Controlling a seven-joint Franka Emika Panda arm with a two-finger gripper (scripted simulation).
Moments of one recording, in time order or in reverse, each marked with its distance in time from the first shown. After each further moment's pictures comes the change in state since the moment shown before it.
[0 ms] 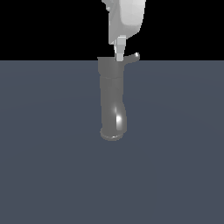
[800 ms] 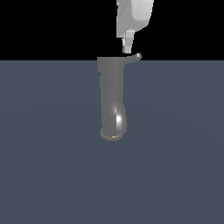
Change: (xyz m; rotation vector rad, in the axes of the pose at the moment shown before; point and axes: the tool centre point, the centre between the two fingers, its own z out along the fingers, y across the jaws) arm 0.028 -0.033 -0.019 0.036 0.006 0.023
